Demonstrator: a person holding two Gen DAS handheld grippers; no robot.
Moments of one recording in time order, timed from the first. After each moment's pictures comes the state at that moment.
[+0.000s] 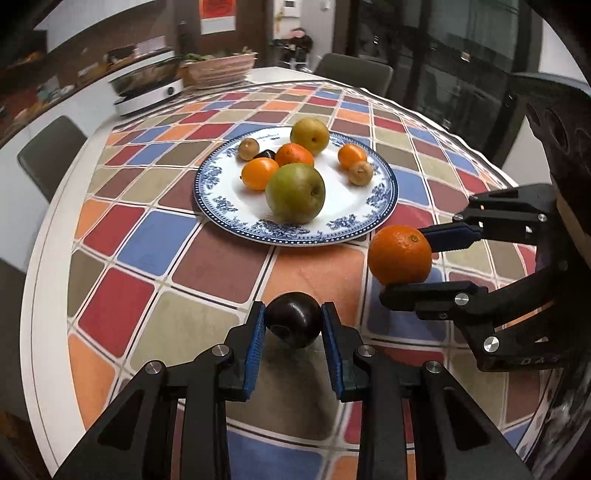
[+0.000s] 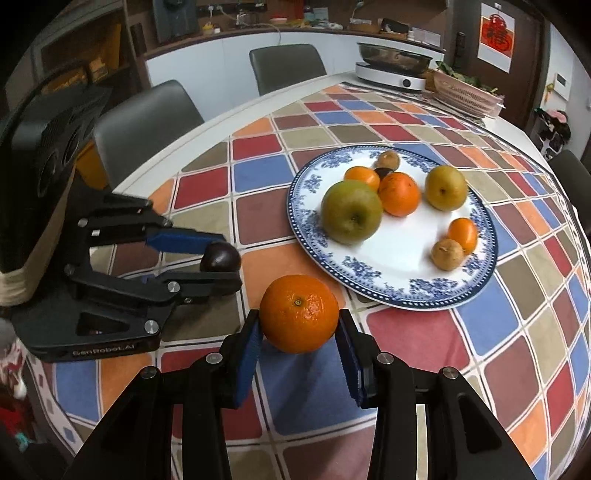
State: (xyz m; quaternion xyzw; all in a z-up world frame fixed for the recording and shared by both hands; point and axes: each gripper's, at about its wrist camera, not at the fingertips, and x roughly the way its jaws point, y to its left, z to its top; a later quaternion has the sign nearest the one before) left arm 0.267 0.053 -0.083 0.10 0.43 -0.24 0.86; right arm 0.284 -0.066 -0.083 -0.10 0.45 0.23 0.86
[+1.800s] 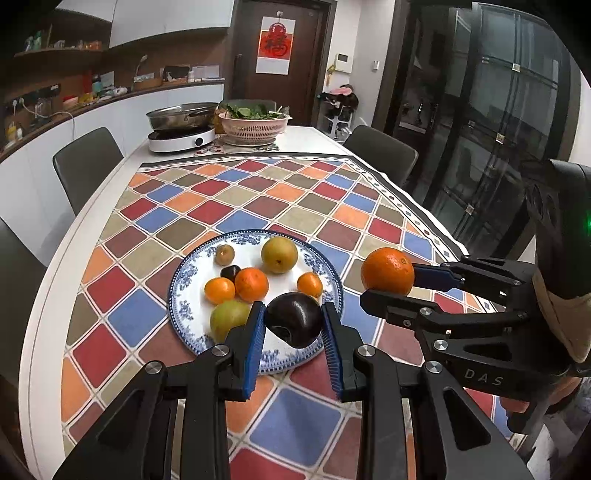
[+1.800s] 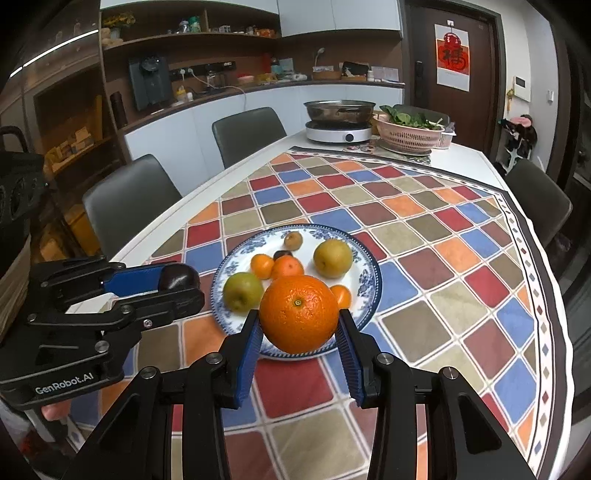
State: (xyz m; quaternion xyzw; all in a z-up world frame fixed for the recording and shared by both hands) left arm 0.285 -0.030 0.003 0.00 0.37 -0.17 0.91; right arm 0.311 -0.173 -0.008 -0.04 0.37 0.21 0.90
